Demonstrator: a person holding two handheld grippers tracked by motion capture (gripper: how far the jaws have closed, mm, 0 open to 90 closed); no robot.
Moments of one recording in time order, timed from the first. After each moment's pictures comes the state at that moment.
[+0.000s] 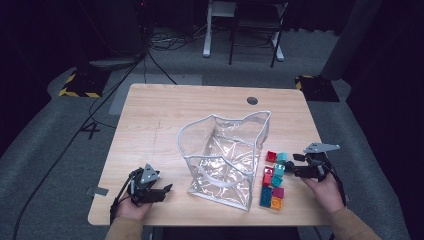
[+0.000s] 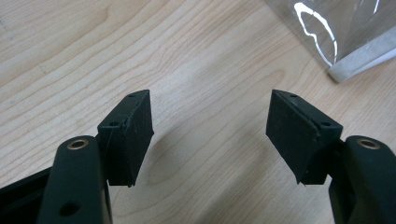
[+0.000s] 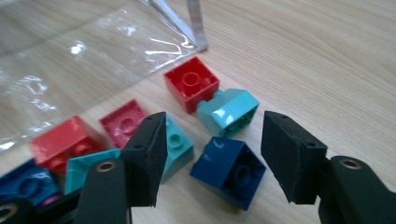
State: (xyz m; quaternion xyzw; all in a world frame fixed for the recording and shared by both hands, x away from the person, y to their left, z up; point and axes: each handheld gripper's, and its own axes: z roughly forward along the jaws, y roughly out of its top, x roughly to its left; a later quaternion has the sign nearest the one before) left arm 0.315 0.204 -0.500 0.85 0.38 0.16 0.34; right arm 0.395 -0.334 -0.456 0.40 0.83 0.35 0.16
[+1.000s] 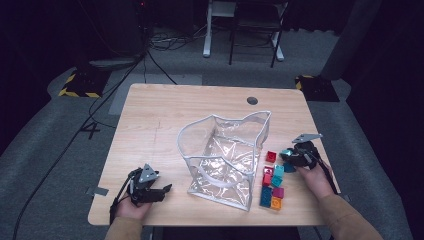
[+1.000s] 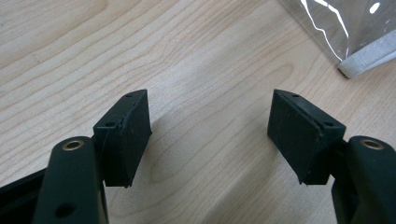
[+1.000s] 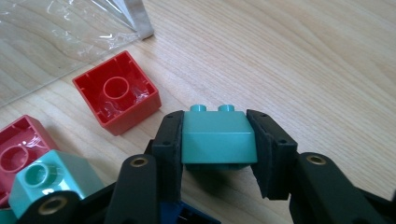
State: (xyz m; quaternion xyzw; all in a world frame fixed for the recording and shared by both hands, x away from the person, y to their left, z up) left arm 0.318 0.209 -0.506 0.84 0.38 0.15 0.35; right arm 0.441 -0.323 -0.476 0.41 0.85 0.28 0.18
